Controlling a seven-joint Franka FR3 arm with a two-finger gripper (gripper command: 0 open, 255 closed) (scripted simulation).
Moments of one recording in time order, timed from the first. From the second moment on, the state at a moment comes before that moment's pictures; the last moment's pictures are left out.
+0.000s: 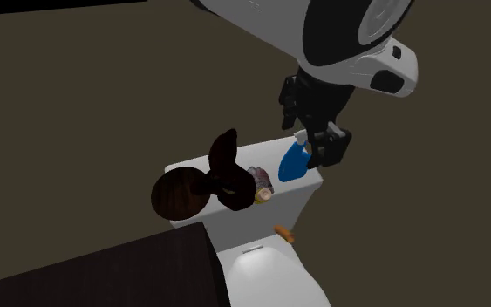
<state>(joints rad) 0.14 0.06 0.36 -2.22 0.04 2.26 0.40</state>
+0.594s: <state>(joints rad) 0.25 0.42 0.34 -1.93 -0.16 2.32 0.60</state>
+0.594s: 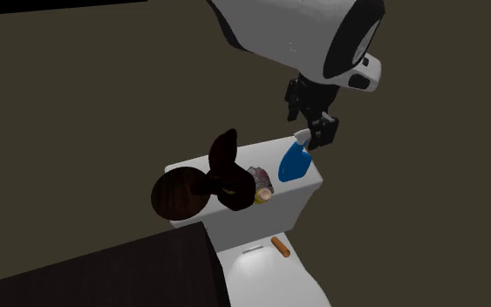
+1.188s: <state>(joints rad) 0.35 0.66 0.30 -1.71 -0.24 2.33 0.67</state>
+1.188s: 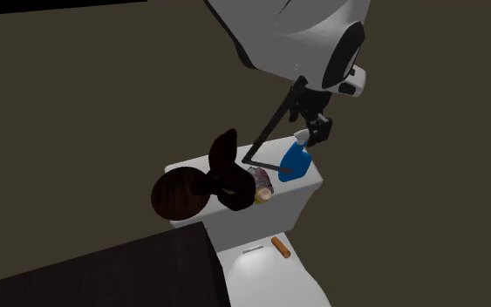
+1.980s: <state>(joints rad) 0.36 0.70 0.28 -1.70 -0.26 2.37 0.68</state>
